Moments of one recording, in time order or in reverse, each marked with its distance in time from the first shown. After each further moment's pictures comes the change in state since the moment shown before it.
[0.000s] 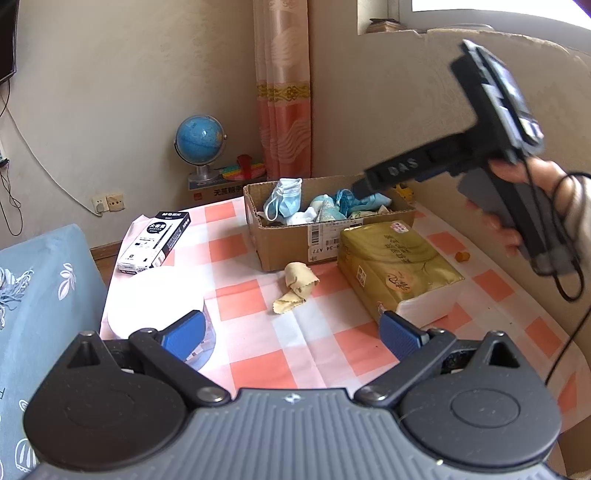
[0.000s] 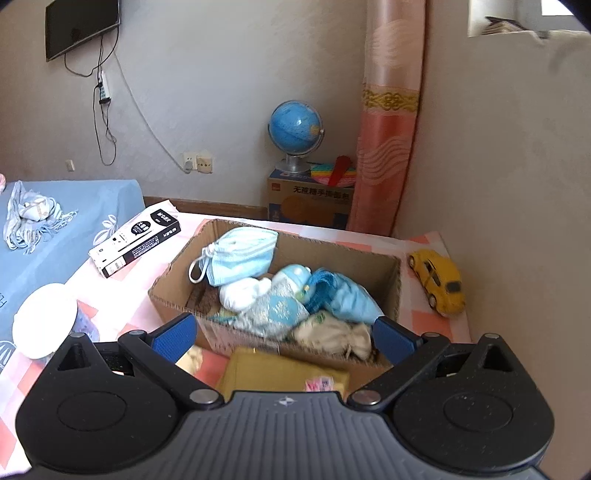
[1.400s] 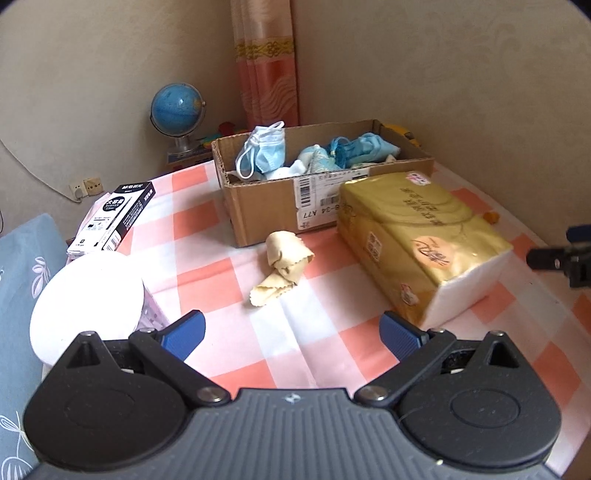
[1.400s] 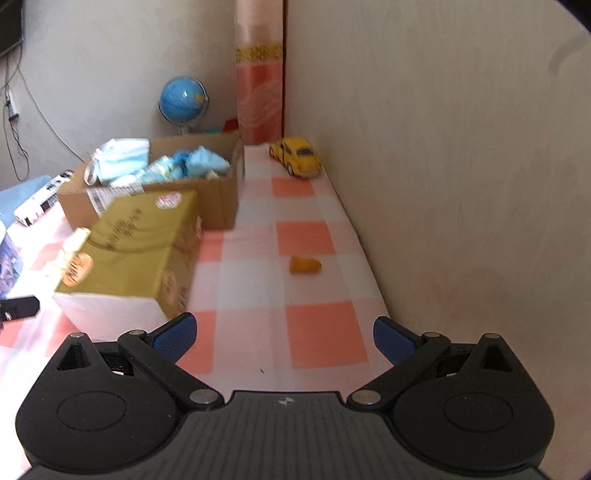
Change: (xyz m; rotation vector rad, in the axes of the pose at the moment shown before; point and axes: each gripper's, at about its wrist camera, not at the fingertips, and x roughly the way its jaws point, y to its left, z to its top) left arm 0.094 -0.011 -0.006 0.055 0.099 -0.011; right arm -0.059 -0.058 -0.150 0.223 0.067 -0.263
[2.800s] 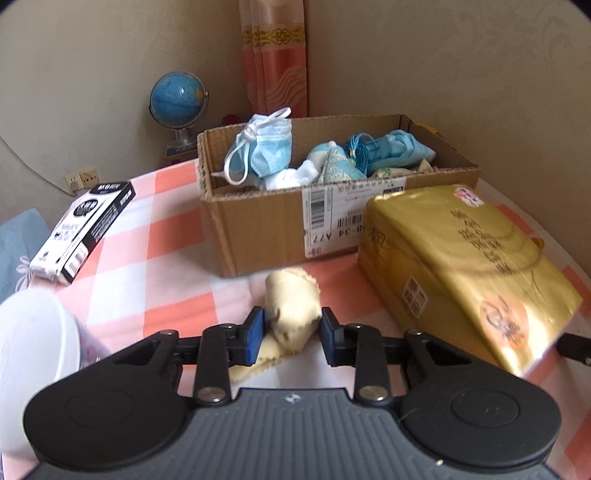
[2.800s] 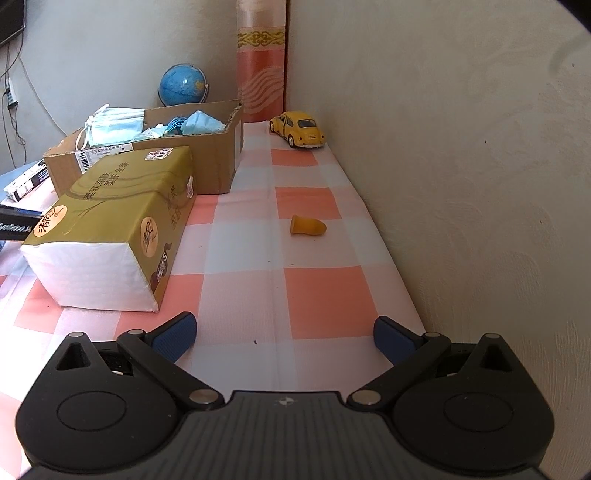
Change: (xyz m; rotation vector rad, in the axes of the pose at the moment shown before) left arm 0.065 0.000 0.024 -0.041 0.020 0.004; right arm 0.026 0.002 -0.027 -0.020 -0.002 0.004
